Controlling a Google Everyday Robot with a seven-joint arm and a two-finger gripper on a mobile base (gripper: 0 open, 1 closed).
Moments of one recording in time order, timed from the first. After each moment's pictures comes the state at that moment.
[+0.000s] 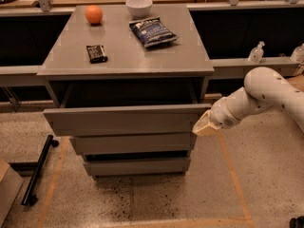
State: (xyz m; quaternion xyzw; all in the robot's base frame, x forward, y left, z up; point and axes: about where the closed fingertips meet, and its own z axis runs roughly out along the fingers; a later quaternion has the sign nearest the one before) arm 0.581 -0.171 0.667 -0.60 0.74 0.19 0.24
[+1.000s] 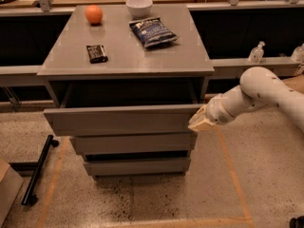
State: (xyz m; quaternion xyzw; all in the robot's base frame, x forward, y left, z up) arm 0.606 -0.162 0.664 -0.60 0.74 0.18 0.27
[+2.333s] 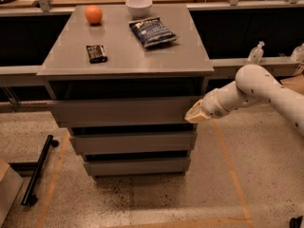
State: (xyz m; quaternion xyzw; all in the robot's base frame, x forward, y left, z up) arm 0.645 -0.153 0.662 -0.60 0.72 0.17 0.30
